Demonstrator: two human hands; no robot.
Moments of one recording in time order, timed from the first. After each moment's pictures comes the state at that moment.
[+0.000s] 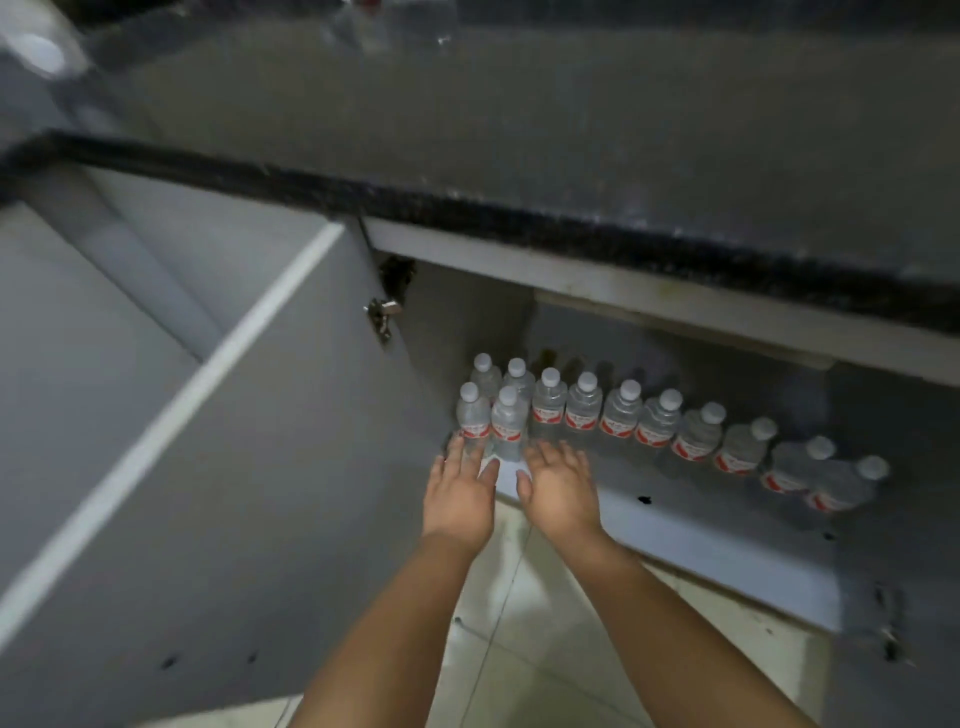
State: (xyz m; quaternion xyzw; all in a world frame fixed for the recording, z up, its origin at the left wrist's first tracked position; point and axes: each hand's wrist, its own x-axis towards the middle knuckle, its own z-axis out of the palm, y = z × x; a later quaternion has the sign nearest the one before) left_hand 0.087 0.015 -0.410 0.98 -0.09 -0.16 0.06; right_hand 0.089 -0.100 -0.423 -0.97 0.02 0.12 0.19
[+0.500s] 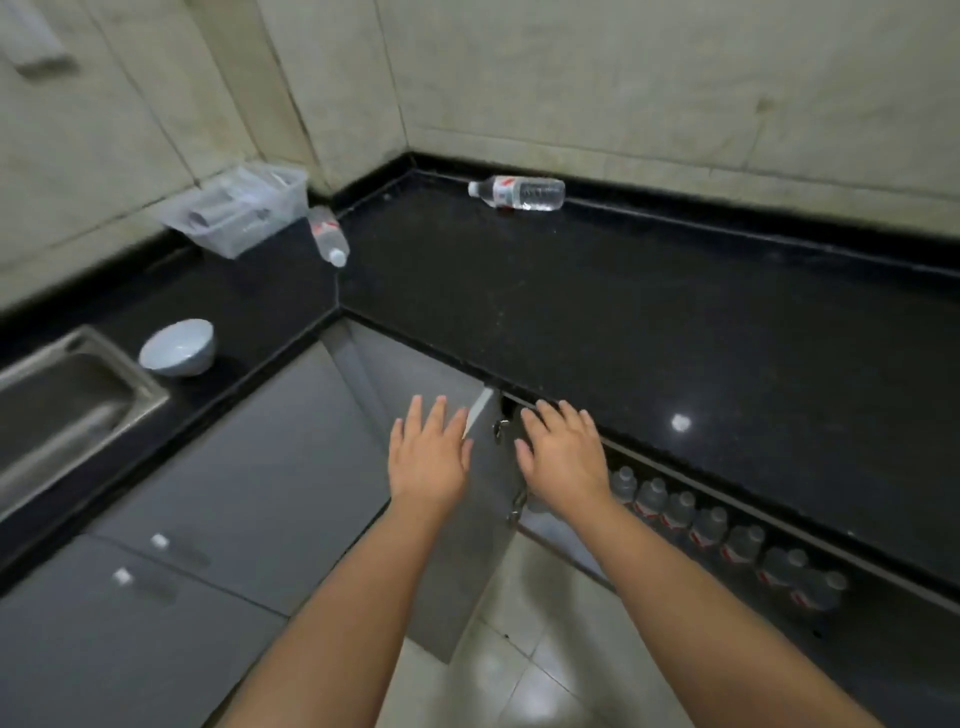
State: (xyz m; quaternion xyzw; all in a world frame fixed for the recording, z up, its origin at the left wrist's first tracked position) left_hand 0.034 0.090 -0.049 1.00 0.06 -0.04 0.04; right_hand 0.059 -0.045 -0.083 -0.98 -0.12 -0.03 0.16
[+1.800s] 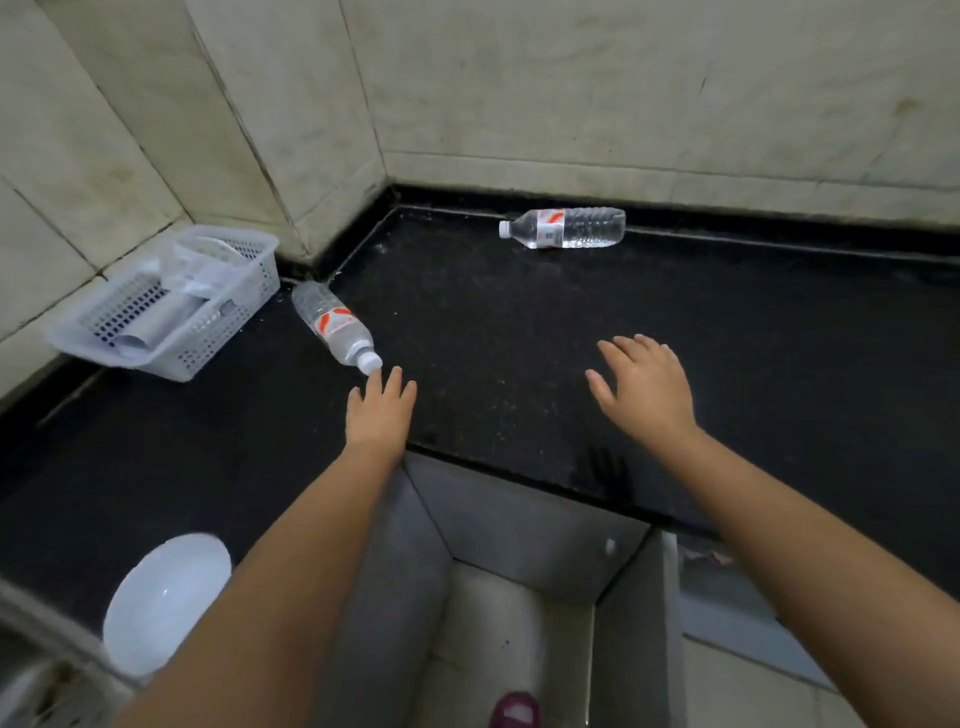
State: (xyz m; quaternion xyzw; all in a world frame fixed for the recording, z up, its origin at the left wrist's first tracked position) left_hand 0.381 0.370 -0.059 0.98 -0.08 -0.11 -0.16; right_hand 0.336 0.113 -0.052 -0.98 0.04 -0.12 0.13
